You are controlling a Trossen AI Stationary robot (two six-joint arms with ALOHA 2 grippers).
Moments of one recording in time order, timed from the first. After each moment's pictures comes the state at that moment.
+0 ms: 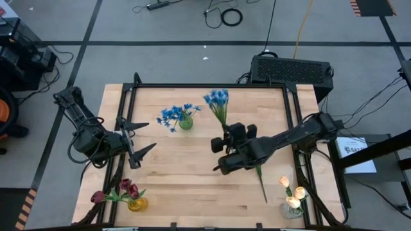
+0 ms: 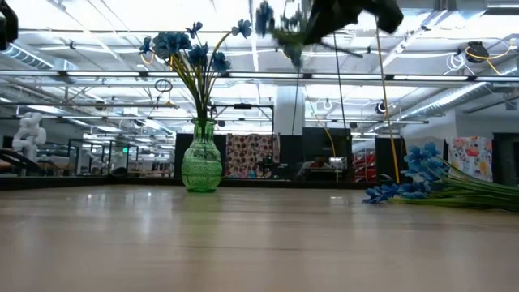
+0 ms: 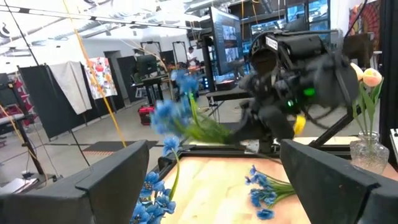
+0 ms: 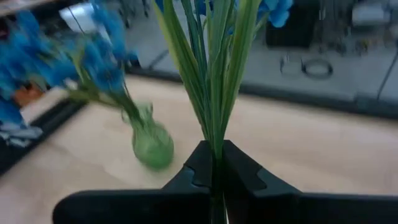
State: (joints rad) left arm -0.89 0.78 0.64 0.45 -1.22 0.45; right arm 0.35 1.76 1.55 -1.06 1.13 1.45
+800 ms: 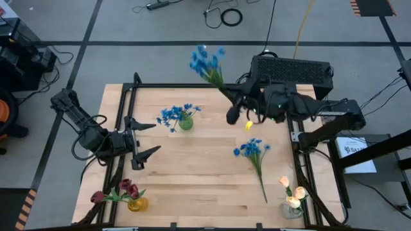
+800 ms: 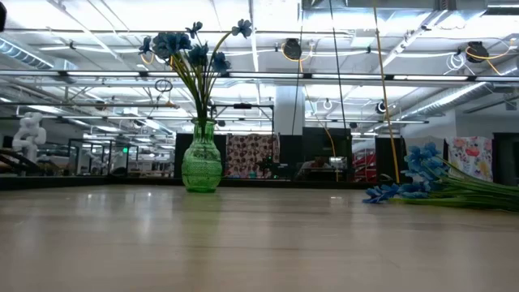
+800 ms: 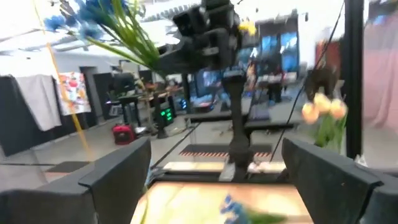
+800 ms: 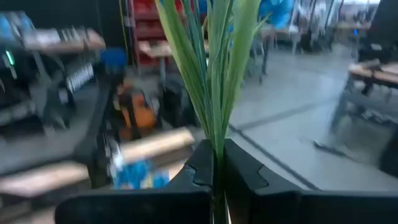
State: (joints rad) left arm -0.75 0.82 0.64 0.54 -0.96 0.41; right arm 0.06 1.36 1.53 -0.30 0.59 0.09
